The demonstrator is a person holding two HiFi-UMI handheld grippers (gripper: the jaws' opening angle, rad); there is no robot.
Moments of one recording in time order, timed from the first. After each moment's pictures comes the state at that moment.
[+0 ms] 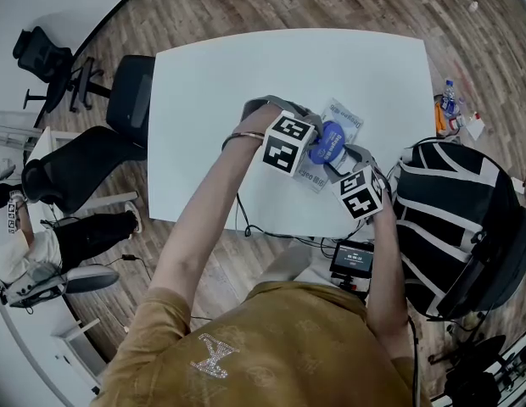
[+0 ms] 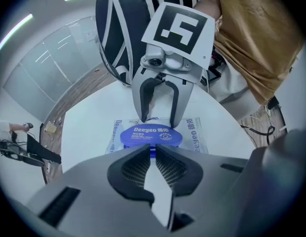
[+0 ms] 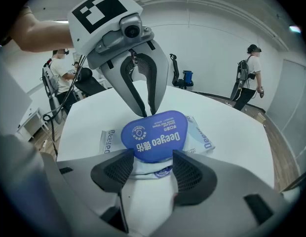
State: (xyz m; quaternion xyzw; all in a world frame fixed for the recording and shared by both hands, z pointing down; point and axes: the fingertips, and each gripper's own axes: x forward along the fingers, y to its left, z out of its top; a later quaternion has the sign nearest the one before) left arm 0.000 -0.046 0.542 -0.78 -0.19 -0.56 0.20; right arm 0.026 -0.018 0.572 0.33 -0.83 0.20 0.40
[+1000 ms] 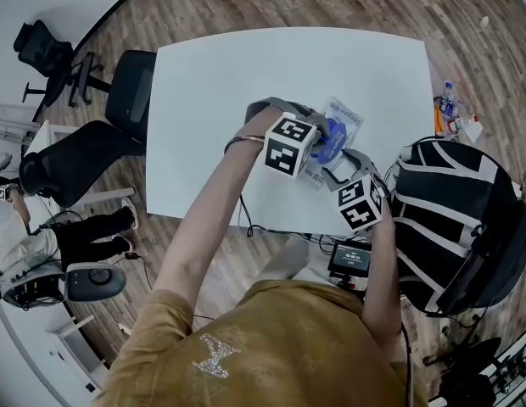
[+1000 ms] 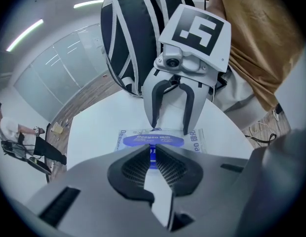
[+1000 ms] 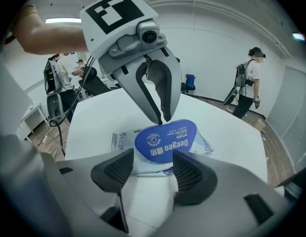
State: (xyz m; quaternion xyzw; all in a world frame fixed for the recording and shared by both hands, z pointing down) left arm 0.017 -0.037 0.526 -0.81 -0.16 -0.52 0.19; right arm 0.020 0.001 0.549 0.33 -0.84 0.17 0.39
